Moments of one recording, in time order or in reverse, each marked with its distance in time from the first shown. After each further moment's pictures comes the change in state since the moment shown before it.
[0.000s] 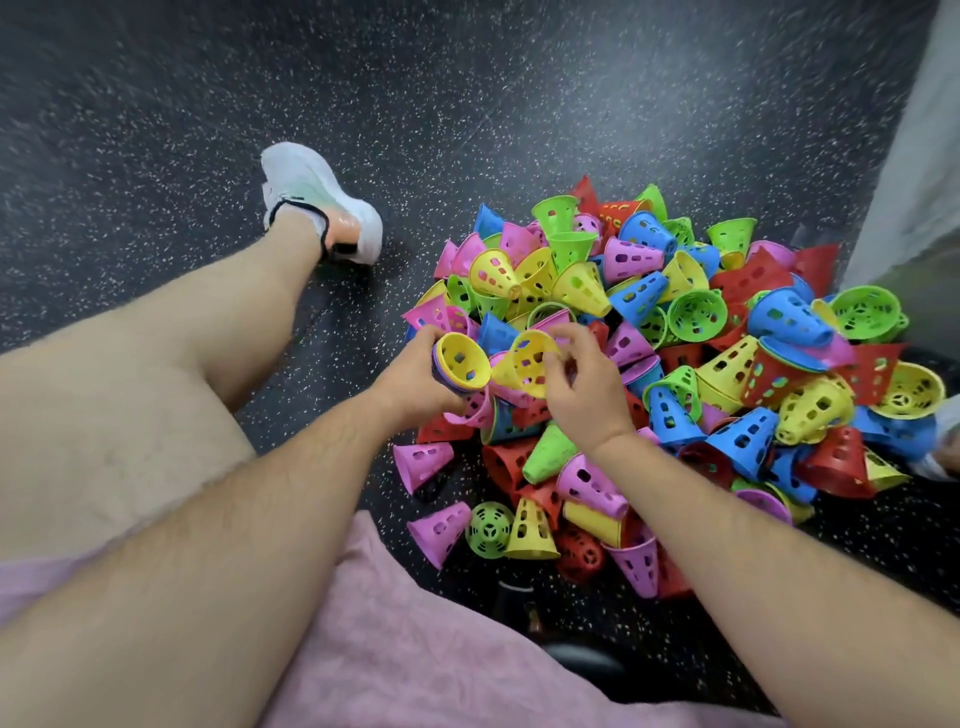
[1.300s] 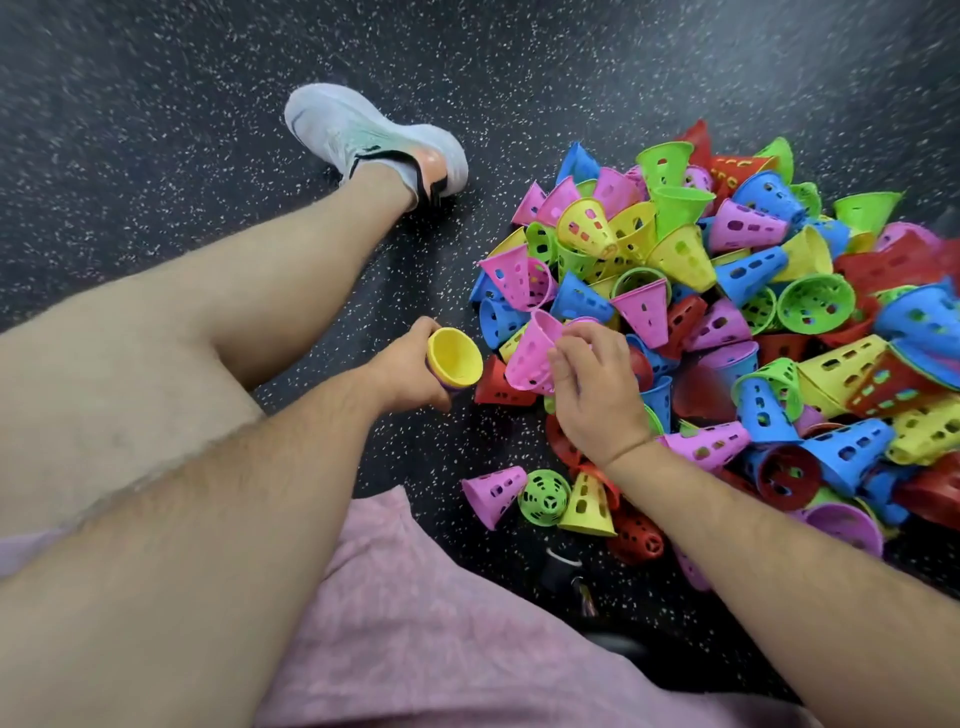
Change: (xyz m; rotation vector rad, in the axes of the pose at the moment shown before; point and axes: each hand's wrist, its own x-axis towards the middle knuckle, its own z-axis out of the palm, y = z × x) left_hand -0.022 -0.086 -0.050 0.137 -0.114 -0.255; right_hand -0.017 -0.004 0.075 -0.267 -0.024 -0.402
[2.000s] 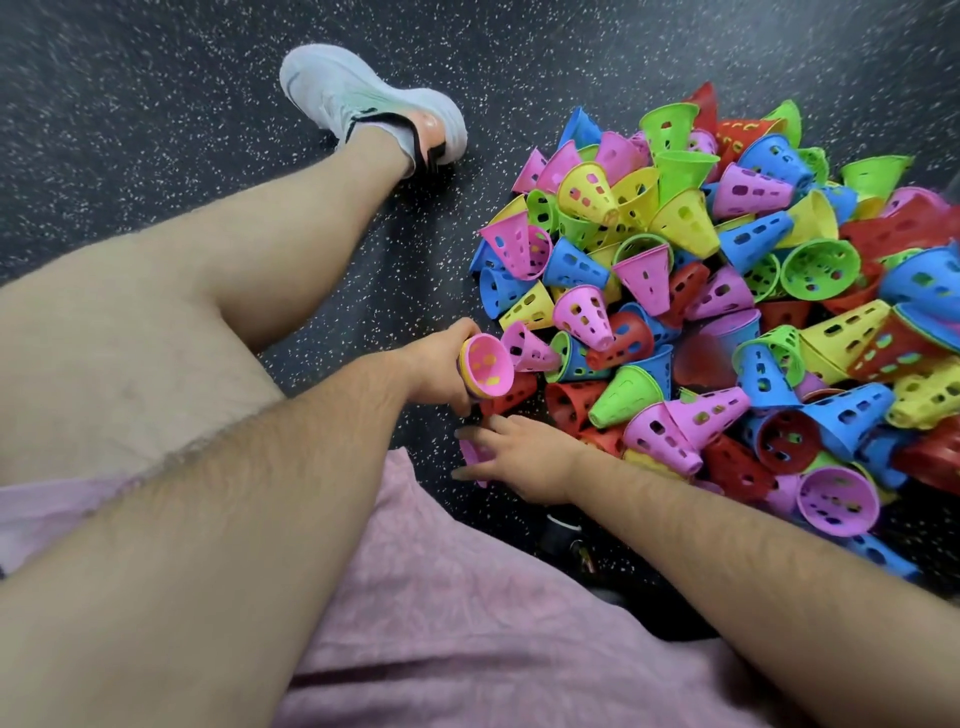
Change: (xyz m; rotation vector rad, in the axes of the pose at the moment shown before) left_hand -0.011 0.011 0.031 0.138 -0.176 0.116; right_hand -0.068 -0.015 0.050 -0.235 -0.947 -0.686
